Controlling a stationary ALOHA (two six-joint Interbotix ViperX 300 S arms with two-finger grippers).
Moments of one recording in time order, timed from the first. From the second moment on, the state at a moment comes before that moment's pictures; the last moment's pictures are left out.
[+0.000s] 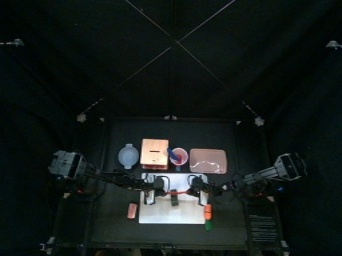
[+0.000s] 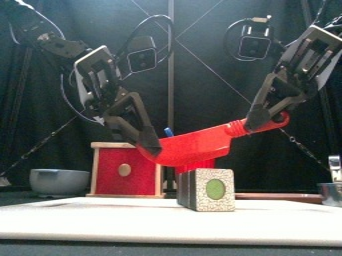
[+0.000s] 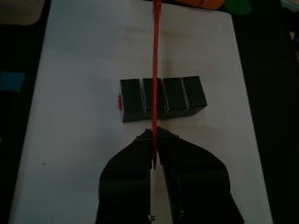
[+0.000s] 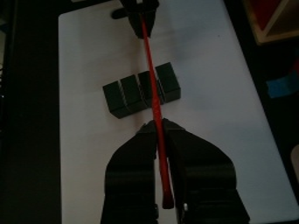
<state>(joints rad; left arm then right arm) -0.15 0.06 0.73 -0.21 -0.11 0.00 0.20 -0.25 0.94 -1.62 0.15 1.96</state>
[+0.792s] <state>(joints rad) -0.14 0.06 0.73 -0.22 -0.10 0.00 0.17 -0.22 0.95 -1.57 0.15 1.95</state>
